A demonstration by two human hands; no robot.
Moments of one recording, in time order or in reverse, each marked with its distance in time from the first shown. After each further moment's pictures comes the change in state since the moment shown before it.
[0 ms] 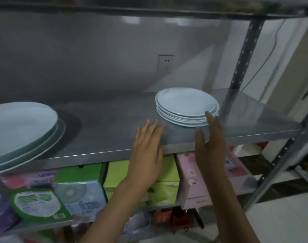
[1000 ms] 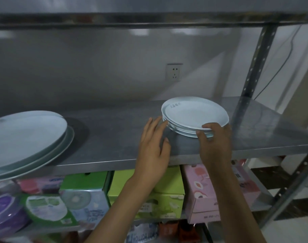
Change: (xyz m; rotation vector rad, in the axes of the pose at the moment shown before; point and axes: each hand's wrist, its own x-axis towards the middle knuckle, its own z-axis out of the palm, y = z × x) left_hand 0.036 0.016 -0.001 -0.210 0.089 -0.167; right_hand 0.044 0.018 0.012 0.034 -0.036 0.072
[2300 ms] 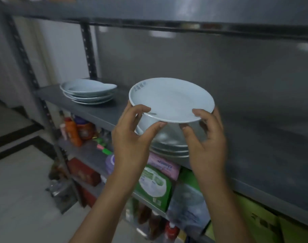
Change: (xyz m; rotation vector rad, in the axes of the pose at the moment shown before) left_hand -0.080 -0.078 -0.315 -0.052 0.801 -0.124; right_hand -0.157 -0.270 0.182 0.698 -0.555 -0.268
